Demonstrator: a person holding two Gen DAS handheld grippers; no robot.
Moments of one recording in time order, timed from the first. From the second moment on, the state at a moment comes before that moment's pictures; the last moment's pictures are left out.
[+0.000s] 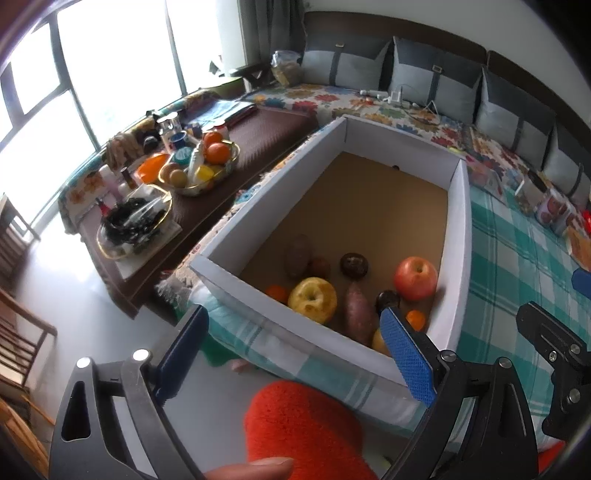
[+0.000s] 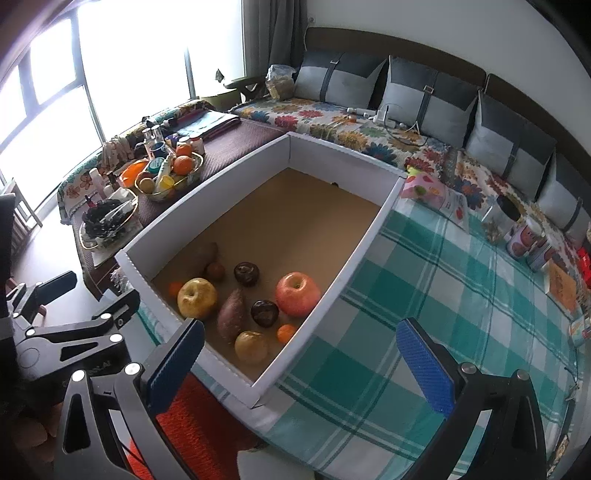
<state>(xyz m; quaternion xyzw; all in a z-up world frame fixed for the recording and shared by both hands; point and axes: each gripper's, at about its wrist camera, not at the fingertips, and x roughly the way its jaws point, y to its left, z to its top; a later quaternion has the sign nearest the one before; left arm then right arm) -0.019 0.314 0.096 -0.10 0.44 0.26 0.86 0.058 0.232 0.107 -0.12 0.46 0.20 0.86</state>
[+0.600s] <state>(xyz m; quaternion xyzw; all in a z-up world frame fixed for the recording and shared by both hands) -0.010 0.320 0.101 -0.10 0.45 0.25 0.85 0.063 0.254 0.099 -0.12 0.49 0.22 0.84</state>
